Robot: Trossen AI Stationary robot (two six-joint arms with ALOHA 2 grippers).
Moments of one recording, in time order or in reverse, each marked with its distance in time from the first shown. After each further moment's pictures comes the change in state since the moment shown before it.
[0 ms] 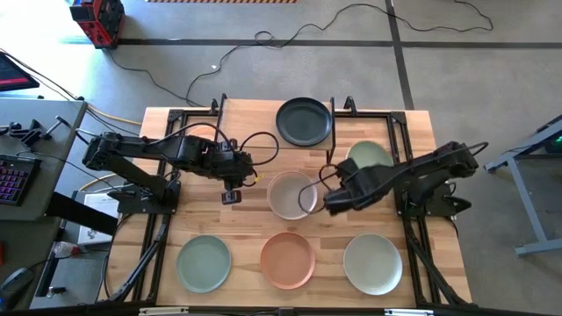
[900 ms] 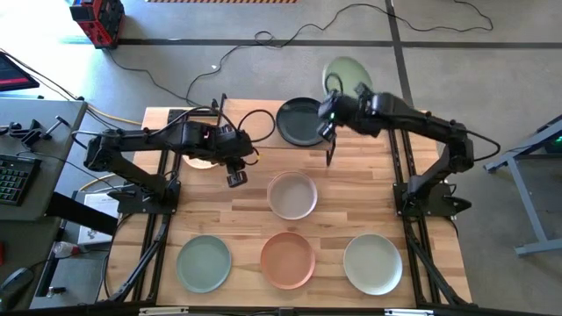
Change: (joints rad) left arm 0.168 0.000 0.000 0.001 0.000 -0.056; right arm -0.533 -0.020 0.318 0.319 0.211 -1.169
